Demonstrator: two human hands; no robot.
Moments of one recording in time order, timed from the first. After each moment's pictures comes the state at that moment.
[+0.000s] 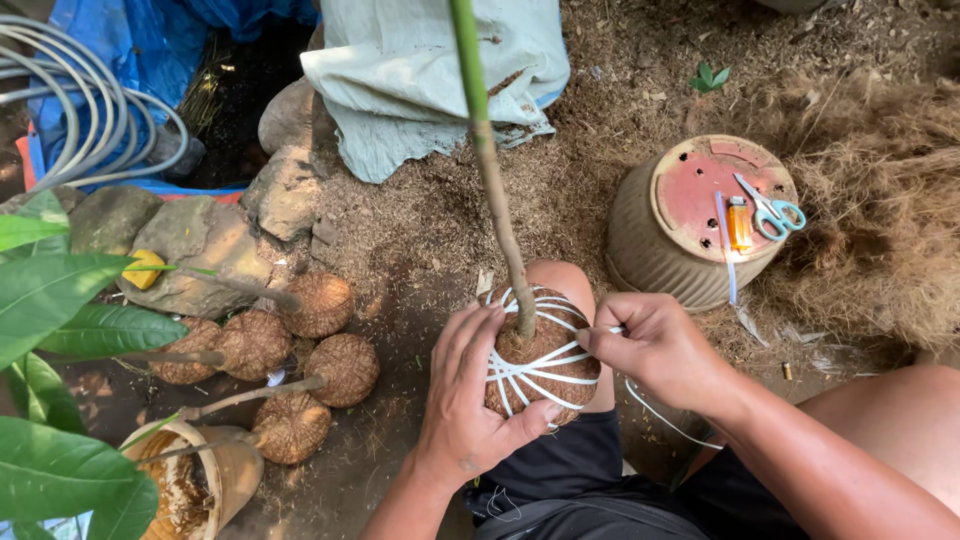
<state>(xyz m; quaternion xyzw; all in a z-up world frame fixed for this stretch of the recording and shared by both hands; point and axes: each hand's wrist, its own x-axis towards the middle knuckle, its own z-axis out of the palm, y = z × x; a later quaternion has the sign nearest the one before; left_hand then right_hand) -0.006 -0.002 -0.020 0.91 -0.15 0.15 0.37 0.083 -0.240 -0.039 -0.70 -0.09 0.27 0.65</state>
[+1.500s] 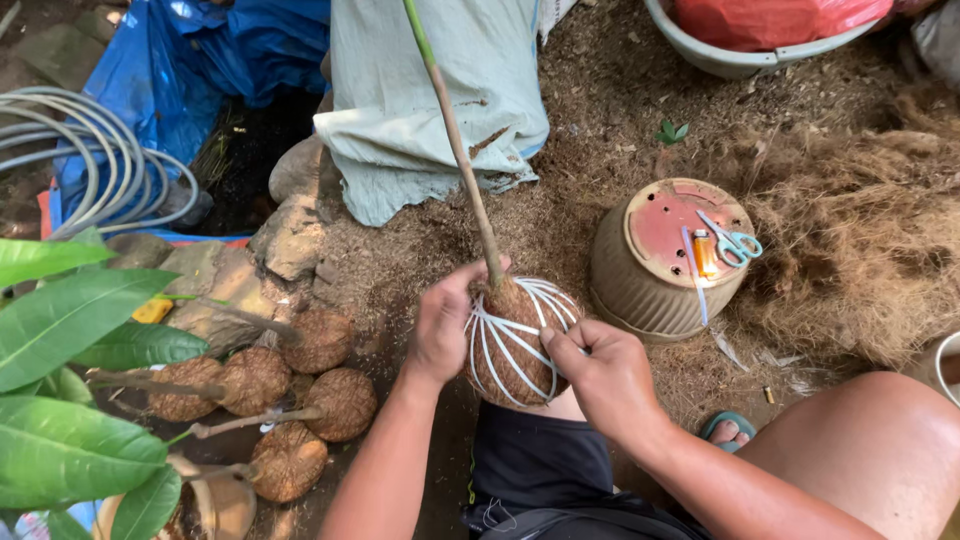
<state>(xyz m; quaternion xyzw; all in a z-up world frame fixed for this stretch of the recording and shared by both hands) 0.077 0.014 -0.013 0.77 -0.10 0.03 0.63 0.041 -0.191 -0.008 -0.75 0.07 0.10 0.65</state>
